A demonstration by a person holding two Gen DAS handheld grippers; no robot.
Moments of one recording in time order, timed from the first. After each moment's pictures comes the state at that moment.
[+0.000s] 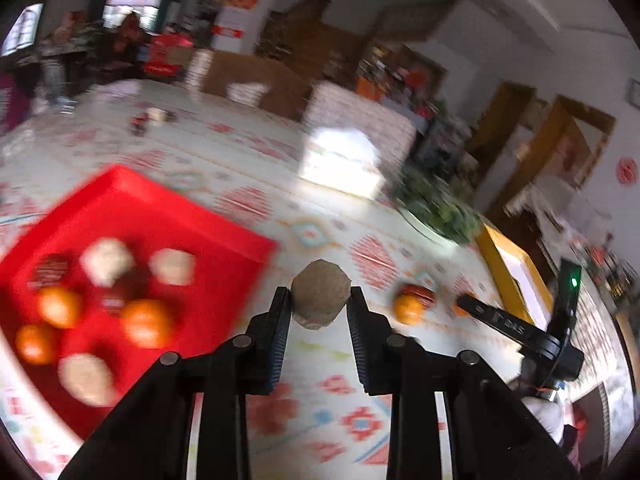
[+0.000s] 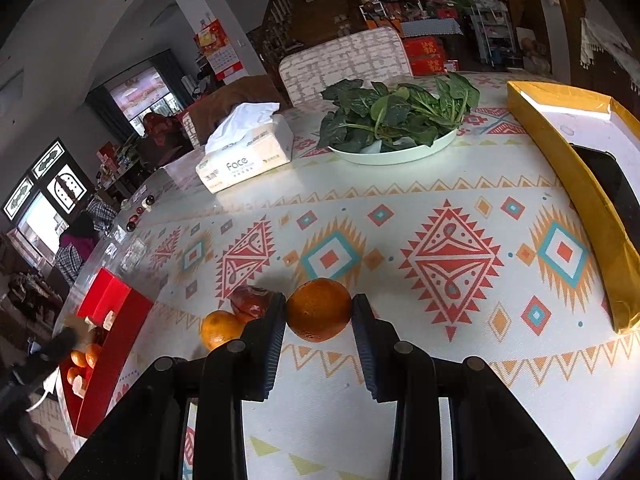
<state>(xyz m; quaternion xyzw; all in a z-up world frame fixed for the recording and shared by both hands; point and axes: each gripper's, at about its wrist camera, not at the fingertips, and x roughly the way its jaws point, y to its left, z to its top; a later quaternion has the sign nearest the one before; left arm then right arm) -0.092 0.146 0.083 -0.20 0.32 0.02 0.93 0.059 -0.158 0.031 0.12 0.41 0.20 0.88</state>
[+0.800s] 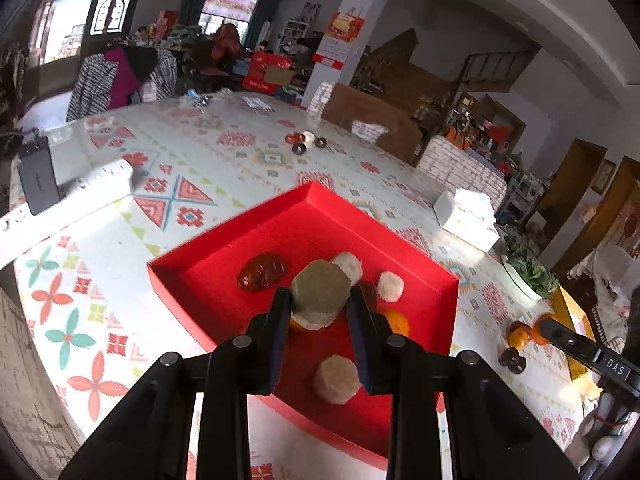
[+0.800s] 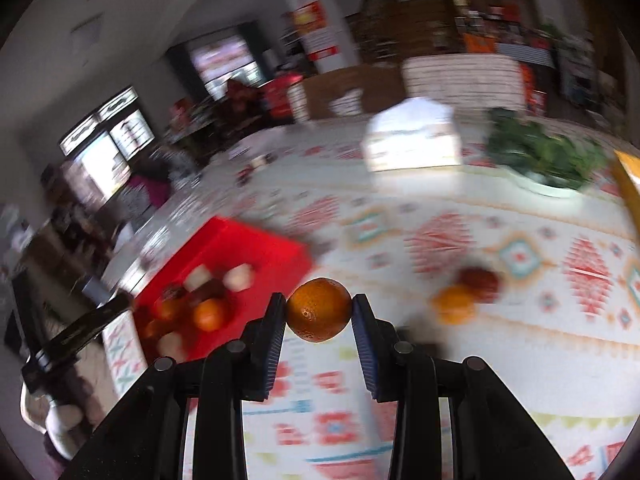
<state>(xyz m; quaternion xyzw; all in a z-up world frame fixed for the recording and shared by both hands) -0.177 0.273 0.061 -0.24 0.28 0.16 0.91 -0.028 0.000 0.086 0.03 0.39 0.36 0.85</state>
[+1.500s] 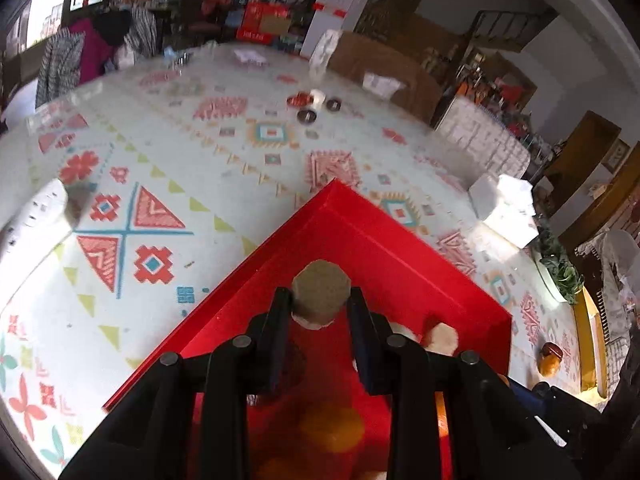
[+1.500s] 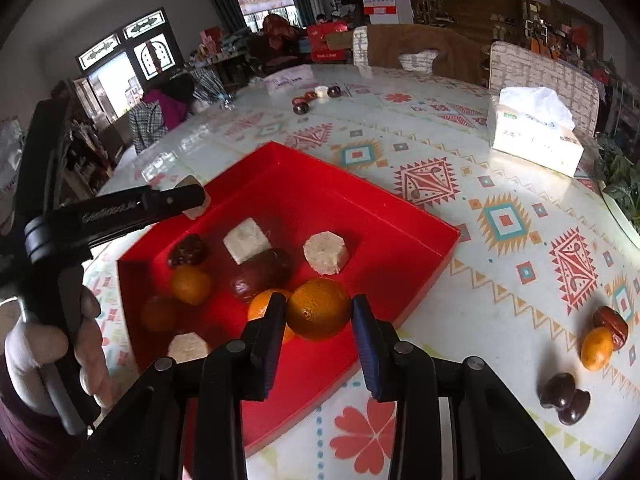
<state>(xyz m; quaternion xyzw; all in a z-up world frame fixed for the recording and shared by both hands) -0.070 0.350 0.036 -0.26 0.38 0.14 0.88 -0.022 0.131 0.038 -0.08 0.43 0.38 0.82</state>
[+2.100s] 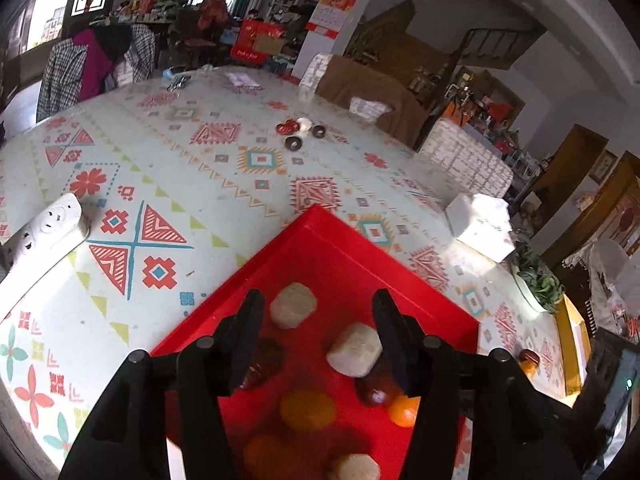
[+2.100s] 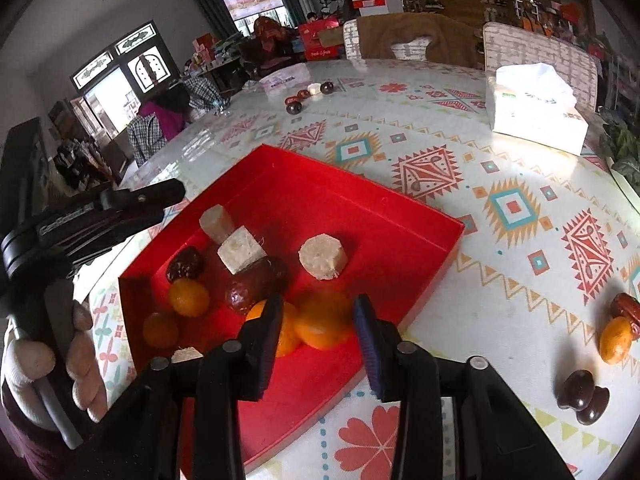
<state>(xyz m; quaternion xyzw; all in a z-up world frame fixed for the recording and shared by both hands) -0.098 0.333 0.070 -0.25 0.33 0.13 0.90 -0.012 0.121 0.039 -0.03 0.44 0.38 0.81</state>
